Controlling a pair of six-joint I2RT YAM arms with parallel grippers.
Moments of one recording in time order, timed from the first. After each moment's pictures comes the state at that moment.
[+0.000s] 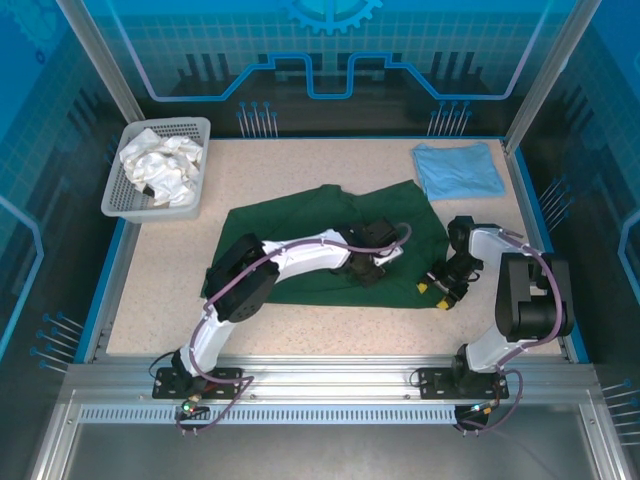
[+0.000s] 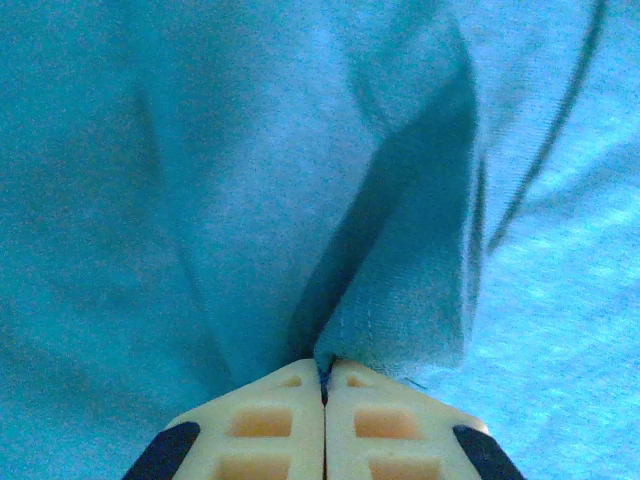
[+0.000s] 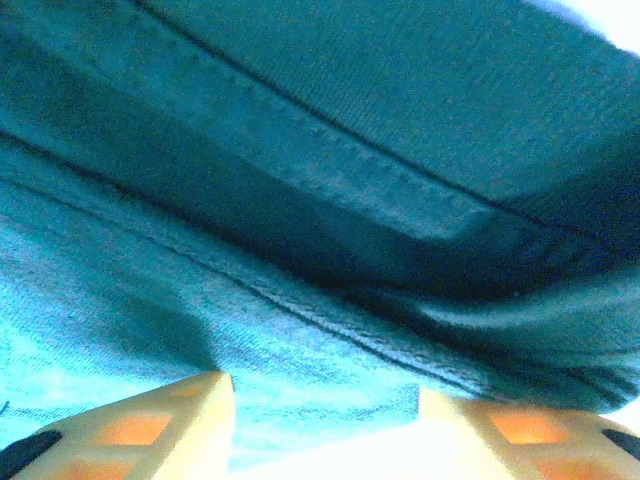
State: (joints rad) left arm -0.90 2.16 1.64 -0.68 -0.01 0.01; right arm -0.04 1.60 0.84 -0.95 -0.28 0.72
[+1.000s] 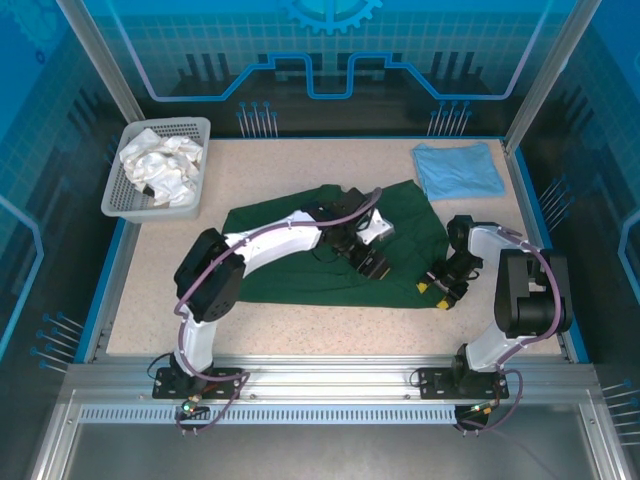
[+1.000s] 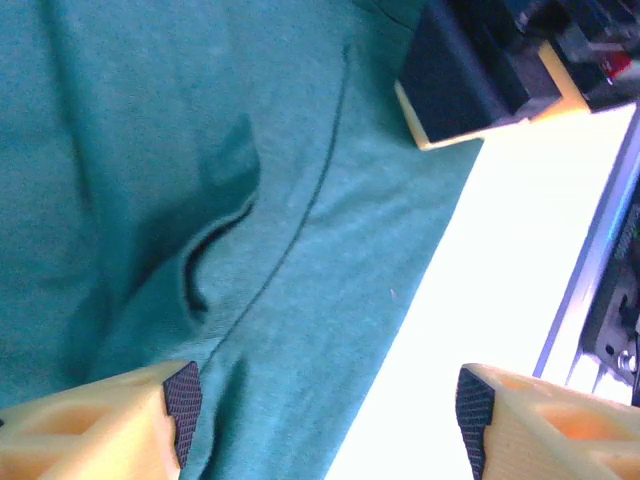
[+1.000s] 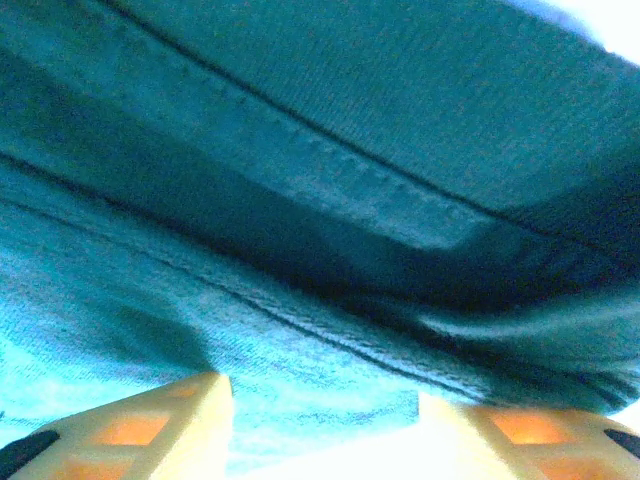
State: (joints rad) left arm -0.78 1.99 1.57 -0.66 0.46 -0.06; right arm -0.04 1.63 0.86 -0.97 -0.28 0.73
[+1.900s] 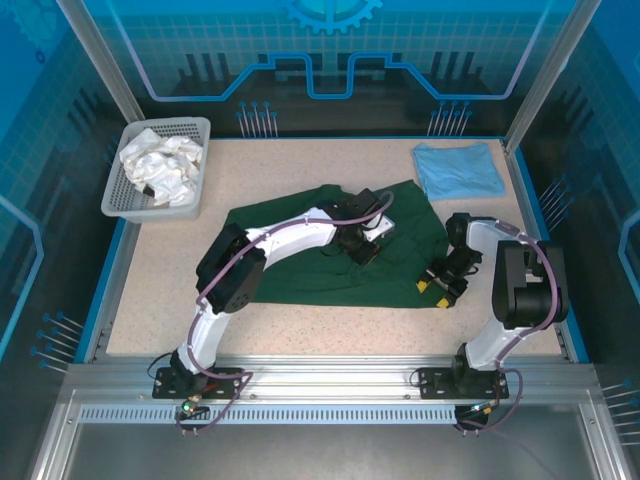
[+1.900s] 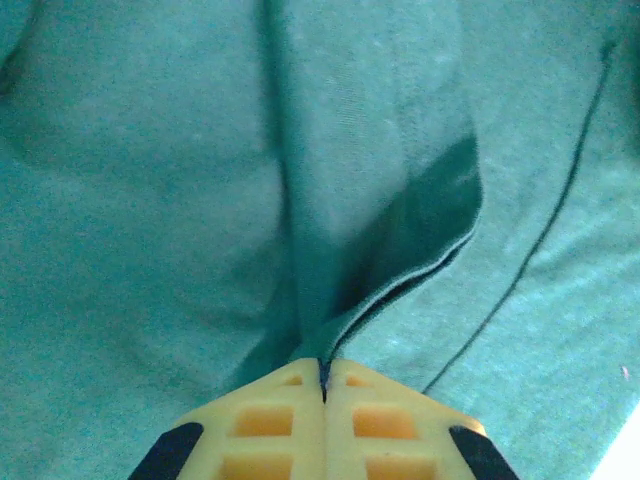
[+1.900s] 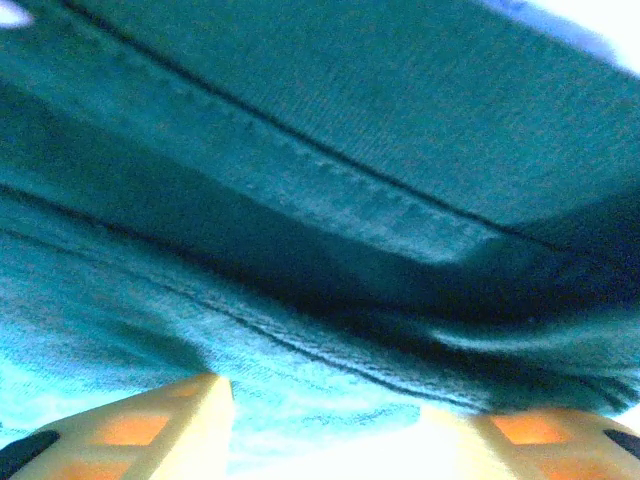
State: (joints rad) left arm -0.78 2.14 1.71 -0.71 0.15 -0.03; right arm -0.04 1.69 0.91 -1.01 -0.28 0.72
